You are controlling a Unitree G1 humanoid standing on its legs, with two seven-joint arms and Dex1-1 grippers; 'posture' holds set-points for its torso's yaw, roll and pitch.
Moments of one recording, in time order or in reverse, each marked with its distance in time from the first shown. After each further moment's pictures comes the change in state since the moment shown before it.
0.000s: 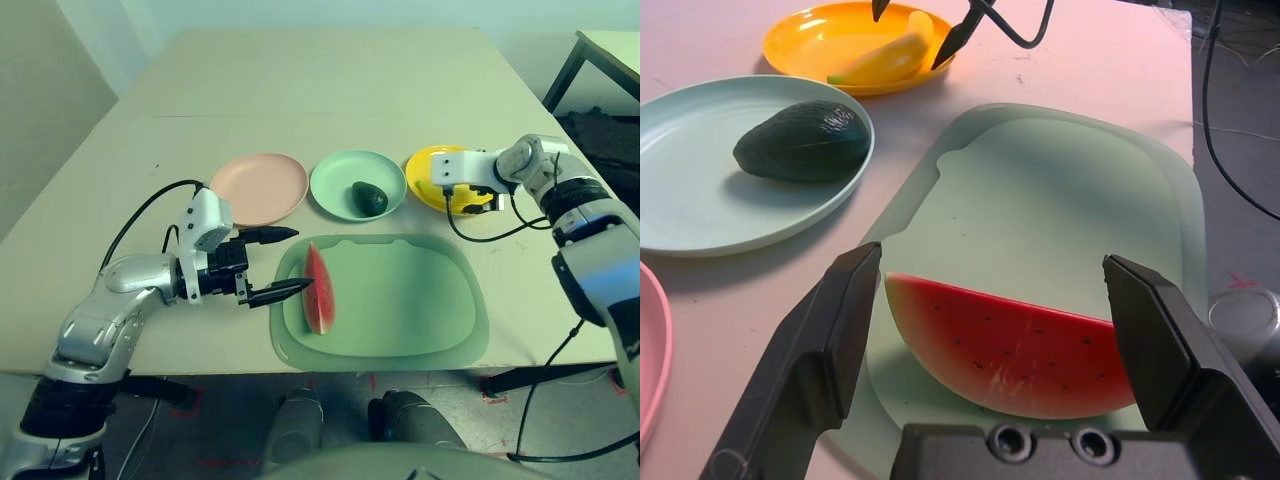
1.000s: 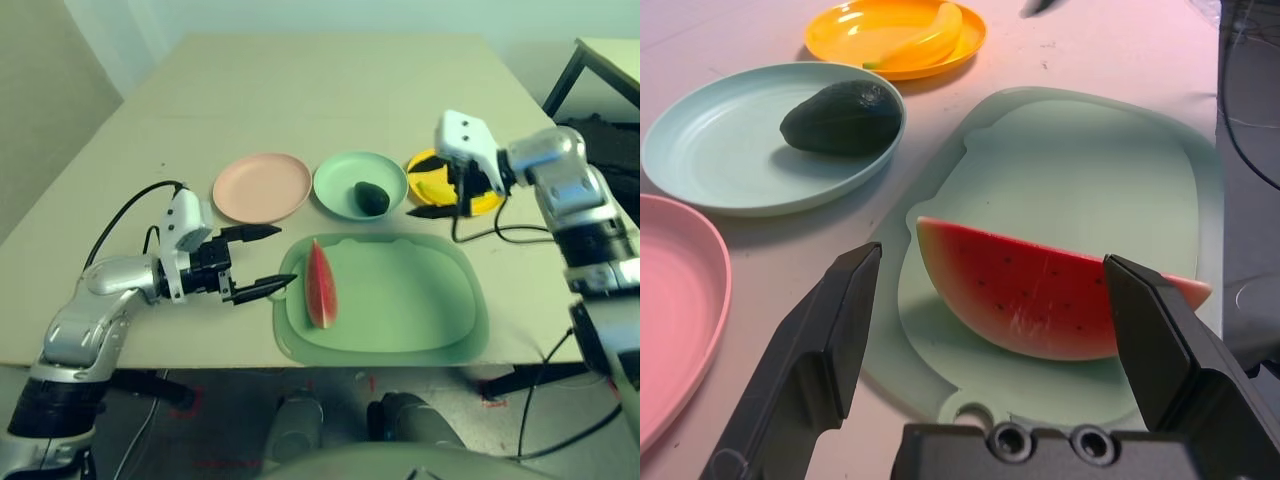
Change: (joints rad) left arm 0.020 0.032 0.046 0.113 0.024 -0.094 -0.057; right arm 0.607 -0.072 -0.458 -1.254 0.745 0.637 0.449
